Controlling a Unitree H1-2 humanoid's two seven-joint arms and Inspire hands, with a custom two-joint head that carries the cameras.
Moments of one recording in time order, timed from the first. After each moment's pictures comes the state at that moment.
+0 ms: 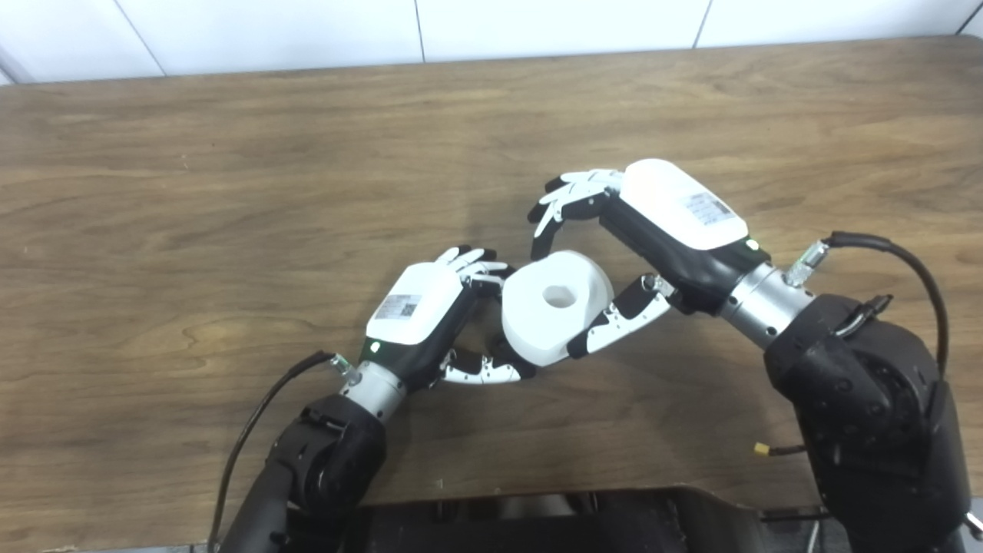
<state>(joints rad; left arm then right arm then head) 0.05 0.21 -0.45 -0.32 0.85 0.04 -0.25 -0.12 -0.27 0.25 -0.80 -0.79 0.29 0.74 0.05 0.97</state>
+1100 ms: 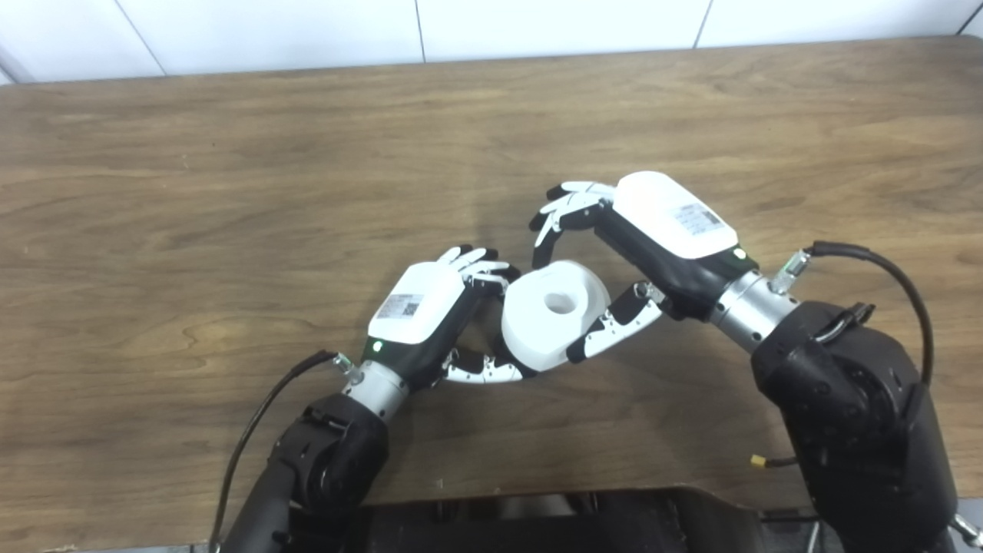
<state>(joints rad) 0.04 0.21 -0.46 -0.32 0.86 0.06 -0.25 -0.09 -0.26 0.26 -0.75 -0.82 0.23 0.70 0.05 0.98</state>
